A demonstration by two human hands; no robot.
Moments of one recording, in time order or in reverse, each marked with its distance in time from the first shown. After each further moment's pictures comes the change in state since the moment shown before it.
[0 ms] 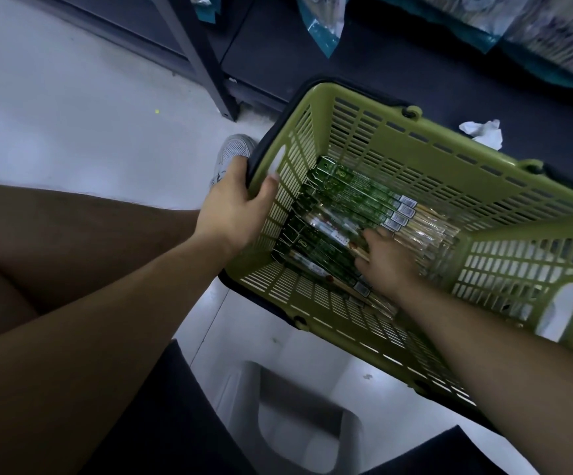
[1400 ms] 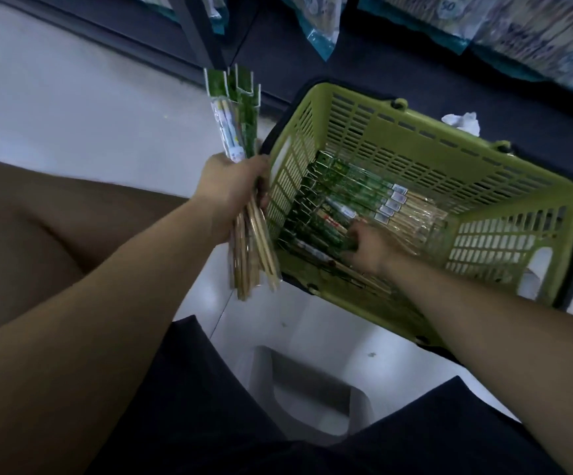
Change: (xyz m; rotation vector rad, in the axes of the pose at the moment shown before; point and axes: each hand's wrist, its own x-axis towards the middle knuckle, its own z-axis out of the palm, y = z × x) left_hand -0.027 0.032 -0.051 -0.711 -0.116 -0.383; right_hand -0.023 -0.039 -0.023 0.096 -0.233 0.103
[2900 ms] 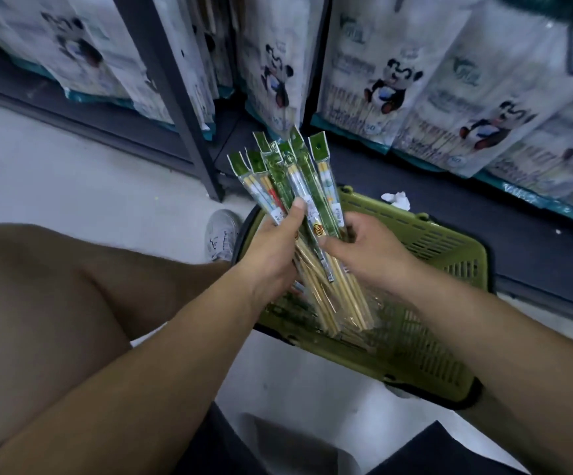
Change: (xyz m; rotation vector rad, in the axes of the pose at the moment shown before) left_hand -0.041 0.025 0.071 -0.453 -0.384 -0.022; right_hand -0.130 -0.088 -0.129 0.595 0.373 -0.255
